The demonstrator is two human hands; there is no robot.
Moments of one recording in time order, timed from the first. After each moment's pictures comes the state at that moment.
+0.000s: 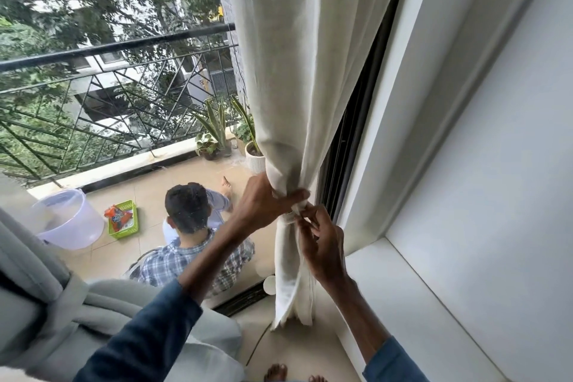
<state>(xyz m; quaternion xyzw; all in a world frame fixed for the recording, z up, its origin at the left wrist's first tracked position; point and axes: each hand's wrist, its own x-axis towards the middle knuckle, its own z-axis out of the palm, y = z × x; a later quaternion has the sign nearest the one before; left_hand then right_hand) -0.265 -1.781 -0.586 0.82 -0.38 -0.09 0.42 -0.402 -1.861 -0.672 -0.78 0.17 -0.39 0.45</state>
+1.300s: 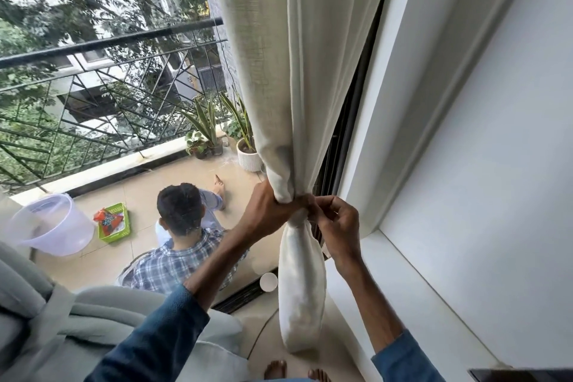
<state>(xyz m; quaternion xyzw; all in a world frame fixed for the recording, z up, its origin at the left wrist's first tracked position) -0.274 -1.800 -0.616 0.75 -0.43 -0.11 0.49 -0.407 -1.892 -0.651 -0.60 0.30 -0.35 0.65</state>
